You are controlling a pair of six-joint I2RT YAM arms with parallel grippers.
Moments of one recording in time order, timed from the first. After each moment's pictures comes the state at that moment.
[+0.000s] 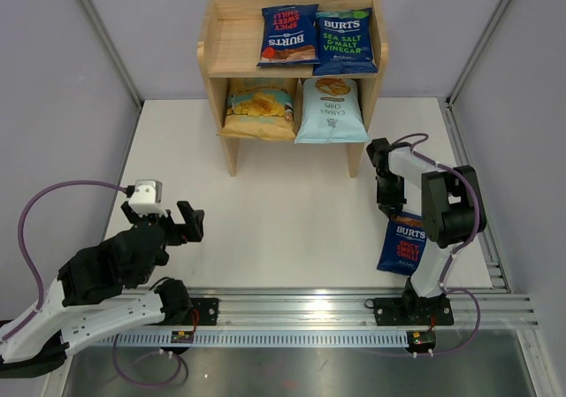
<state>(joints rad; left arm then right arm) -1.07 0.43 0.94 -1.03 -0.84 -0.59 0.20 1.85 1.19 -0.94 0.32 0.37</state>
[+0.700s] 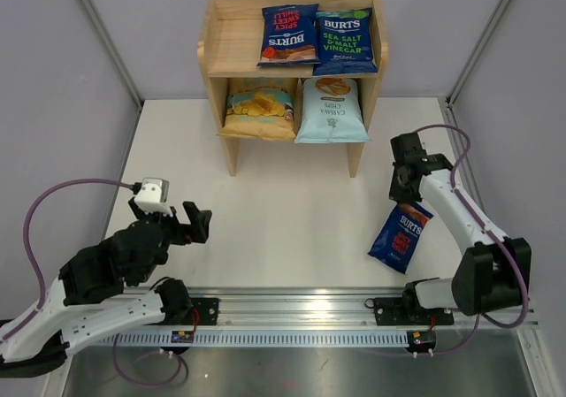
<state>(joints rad) -1.07 0.43 0.94 -0.96 -0.76 -0.53 0.18 1.38 1.07 -0.89 0.28 0.40</state>
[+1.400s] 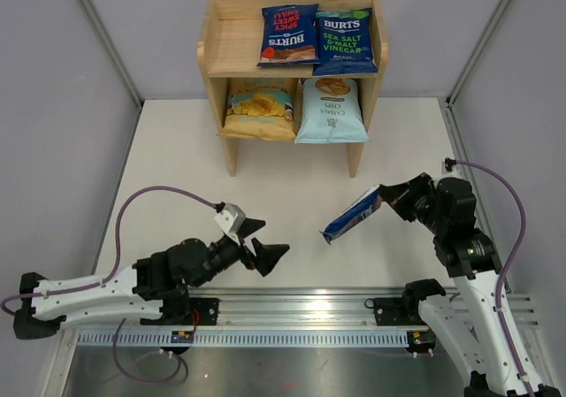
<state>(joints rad) -1.28 0.54 0.50 -0.11 -0.41 -0.41 0.18 0.63 0.83 -0.63 -0.14 0.90</state>
